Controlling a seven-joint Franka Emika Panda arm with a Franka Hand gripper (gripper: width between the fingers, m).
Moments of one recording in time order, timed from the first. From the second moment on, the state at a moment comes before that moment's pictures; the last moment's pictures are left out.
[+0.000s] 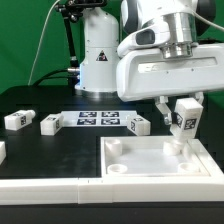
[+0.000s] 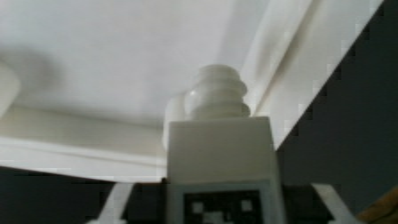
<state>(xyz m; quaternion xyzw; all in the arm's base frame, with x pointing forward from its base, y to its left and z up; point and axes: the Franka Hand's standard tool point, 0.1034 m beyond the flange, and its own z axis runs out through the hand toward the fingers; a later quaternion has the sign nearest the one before) 0.593 0.118 0.089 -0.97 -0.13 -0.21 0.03</state>
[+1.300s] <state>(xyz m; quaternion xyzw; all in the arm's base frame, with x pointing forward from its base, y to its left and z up) 0.631 0.124 0.076 -0.95 -0.13 -0.27 0.03</state>
